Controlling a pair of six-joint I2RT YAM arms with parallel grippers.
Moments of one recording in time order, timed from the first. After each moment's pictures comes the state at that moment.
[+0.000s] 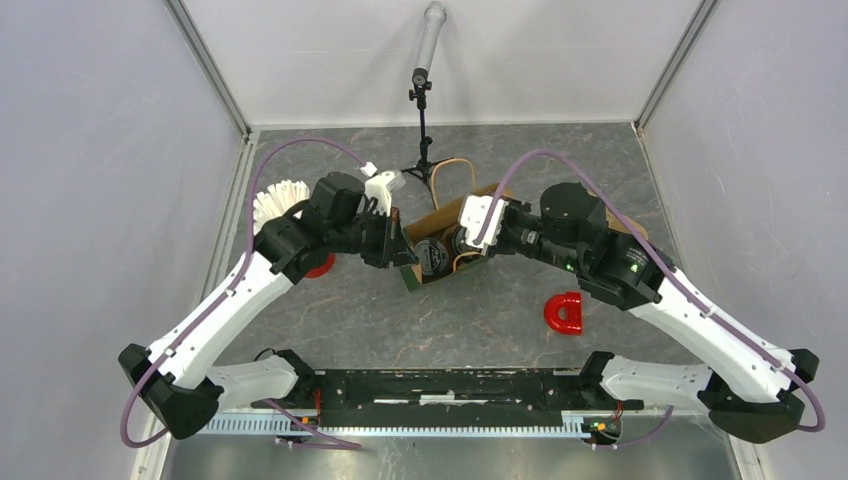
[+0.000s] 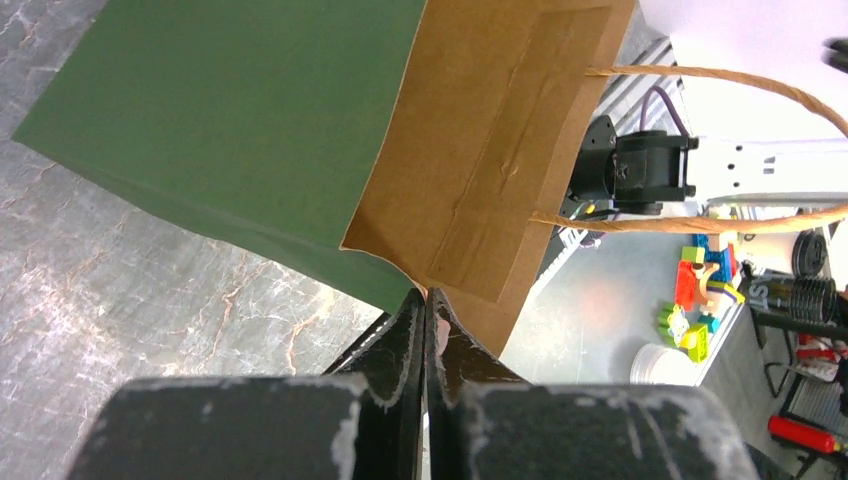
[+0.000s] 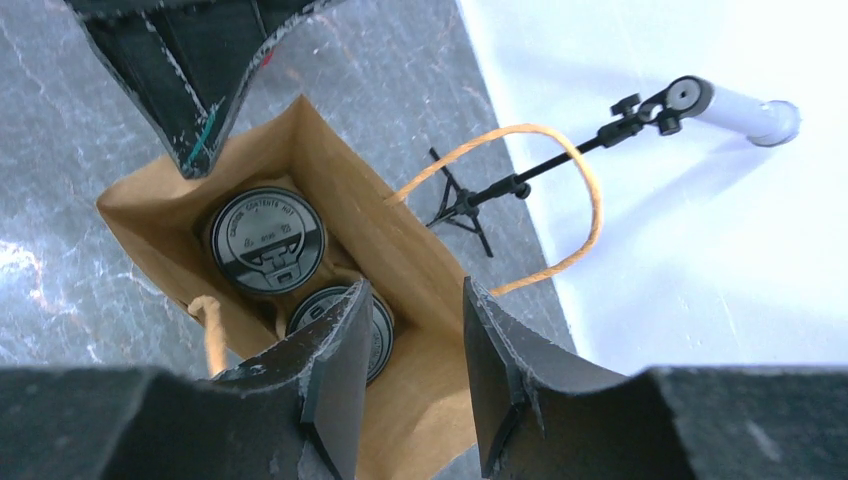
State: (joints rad) left arm -0.68 1.12 1.21 -0.76 0.39 -0.44; right arm 0.93 1.05 1.32 -0.57 -0.04 -0.66
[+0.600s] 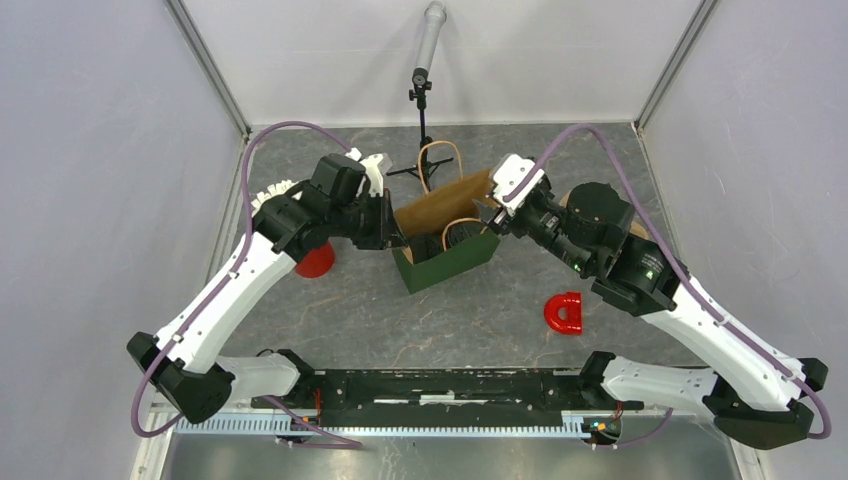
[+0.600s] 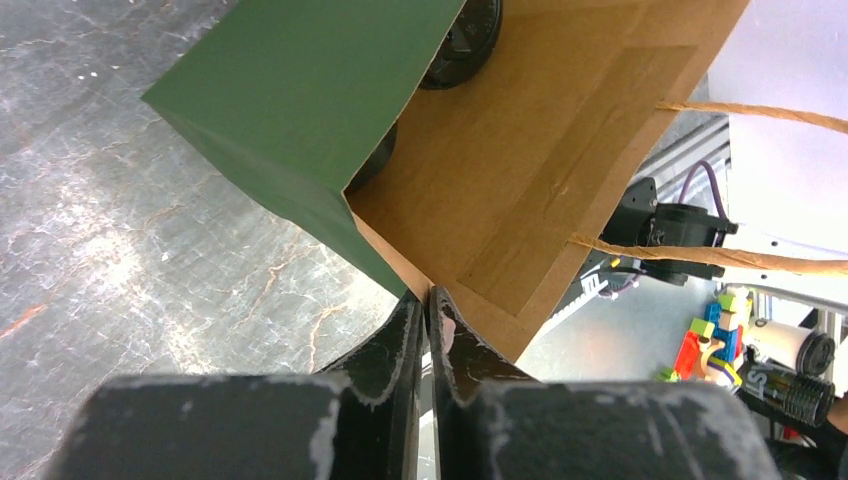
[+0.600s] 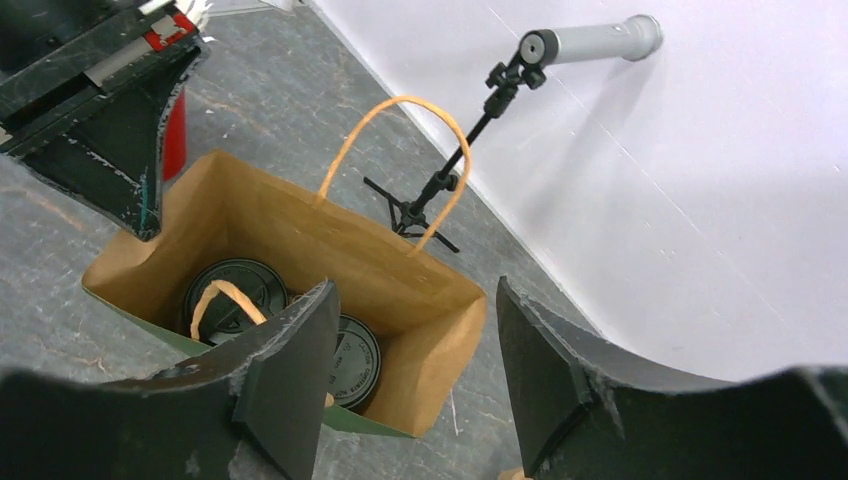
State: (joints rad) left arm -0.63 1.22 1.39 -0.93 0.24 -0.53; right arm 0.93 1.01 1.33 -0.42 0.19 -0.44
